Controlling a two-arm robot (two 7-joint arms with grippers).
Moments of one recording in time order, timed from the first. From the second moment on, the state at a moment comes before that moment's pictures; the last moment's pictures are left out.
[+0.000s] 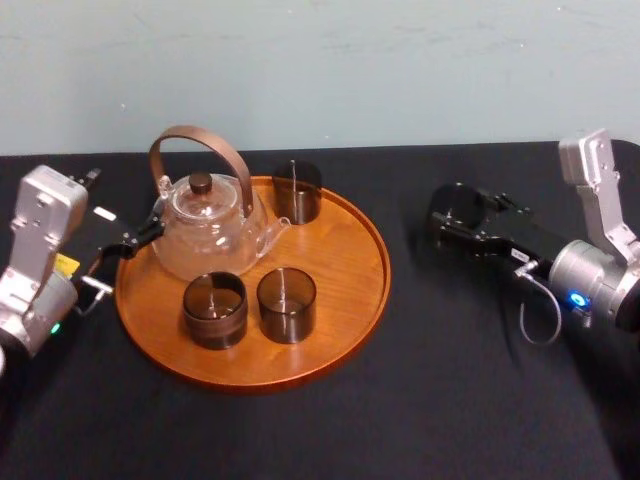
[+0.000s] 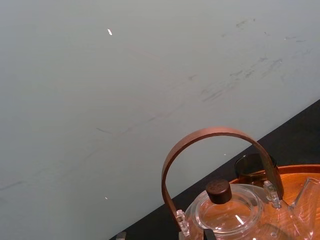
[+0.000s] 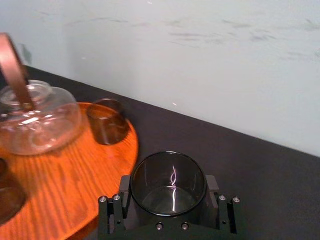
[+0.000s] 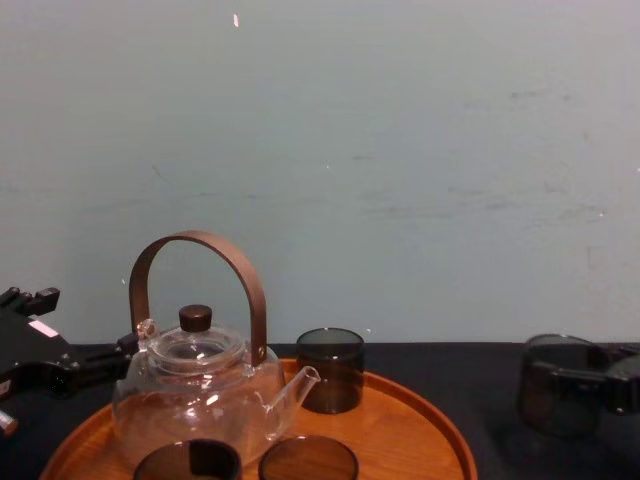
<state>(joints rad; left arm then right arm) -0.20 0.60 0.45 -1.41 -0.25 -0.12 0.03 0.30 0.42 -0.29 -1.24 0.39 0.08 0.47</state>
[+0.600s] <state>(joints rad) -0.20 0.60 0.45 -1.41 -0.25 -0.12 0.03 0.38 0.39 -0.41 -1.24 0.34 0.09 0.51</state>
